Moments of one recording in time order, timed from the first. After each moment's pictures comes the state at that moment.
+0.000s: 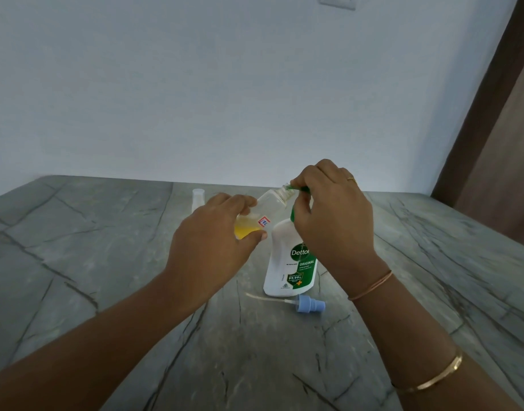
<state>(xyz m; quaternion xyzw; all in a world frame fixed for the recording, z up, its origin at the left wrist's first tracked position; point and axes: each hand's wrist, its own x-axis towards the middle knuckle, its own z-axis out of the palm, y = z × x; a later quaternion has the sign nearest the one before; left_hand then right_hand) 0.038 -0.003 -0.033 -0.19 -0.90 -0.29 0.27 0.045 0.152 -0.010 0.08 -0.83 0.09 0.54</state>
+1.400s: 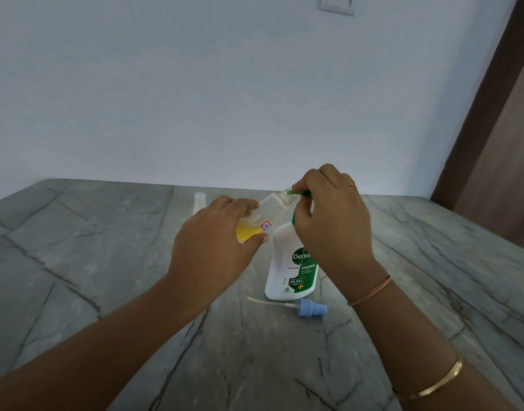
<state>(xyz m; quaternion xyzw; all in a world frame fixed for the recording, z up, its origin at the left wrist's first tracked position) 0.038 -0.004 -0.034 -0.20 -0.90 -0.27 0.29 0.044 0.150 -0.011 0.08 -0.84 0.12 0.52</state>
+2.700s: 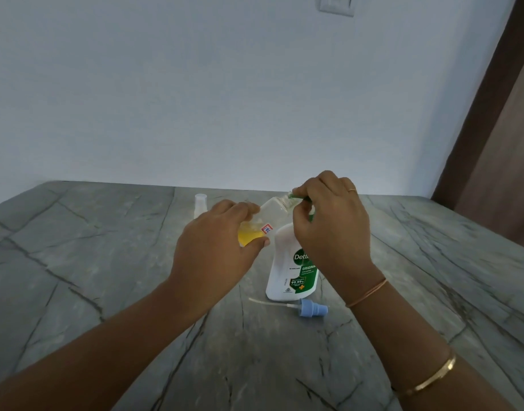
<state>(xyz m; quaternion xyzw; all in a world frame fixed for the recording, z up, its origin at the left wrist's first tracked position) 0.039 -0.003 -0.036 -0.20 -0.89 -0.27 0.29 0.043 0.152 -0.018 0.08 -0.83 0.12 0.54</state>
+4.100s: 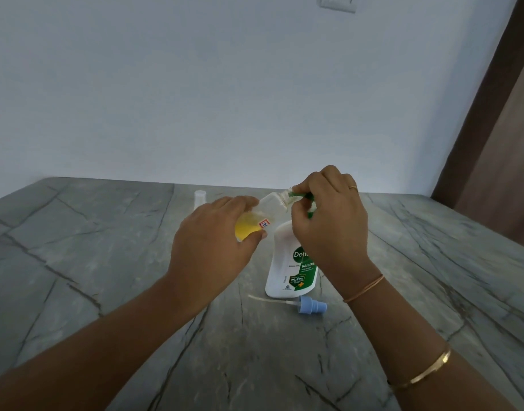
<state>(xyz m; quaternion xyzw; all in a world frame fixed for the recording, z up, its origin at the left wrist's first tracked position) 0.040 -0.005 -0.037 -0.20 -0.88 -0.28 0.32 0.039 0.151 -0.021 0.08 -0.81 0.15 0.55</state>
